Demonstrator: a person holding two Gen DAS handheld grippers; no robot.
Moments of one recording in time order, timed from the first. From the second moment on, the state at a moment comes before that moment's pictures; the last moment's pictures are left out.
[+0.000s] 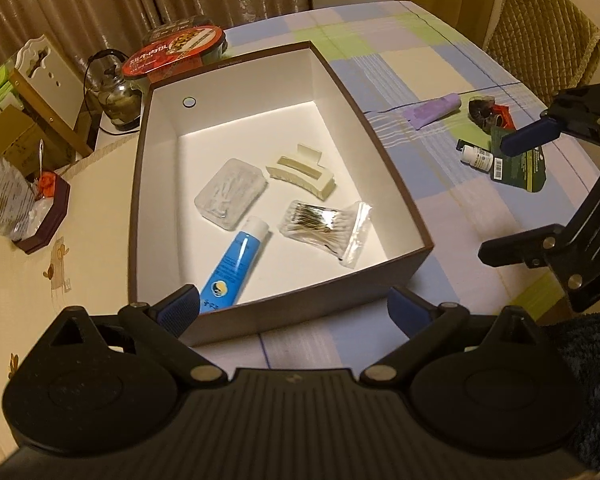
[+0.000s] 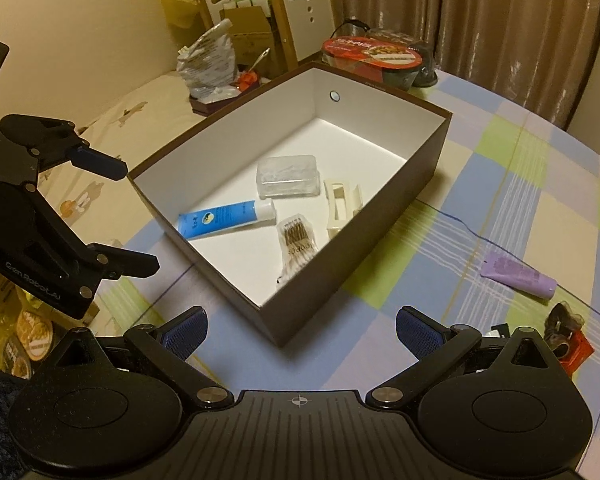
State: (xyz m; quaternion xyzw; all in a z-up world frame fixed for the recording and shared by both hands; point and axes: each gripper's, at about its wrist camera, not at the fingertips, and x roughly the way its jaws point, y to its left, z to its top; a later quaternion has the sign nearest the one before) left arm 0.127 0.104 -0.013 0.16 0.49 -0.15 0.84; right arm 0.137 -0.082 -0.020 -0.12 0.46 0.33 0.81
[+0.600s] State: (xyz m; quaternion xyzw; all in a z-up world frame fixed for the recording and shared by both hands) left arm 0.107 0.047 -0.007 0.14 0.49 -0.13 0.85; right arm 0.138 -0.140 -0.023 -0.11 0.46 0.35 0.81
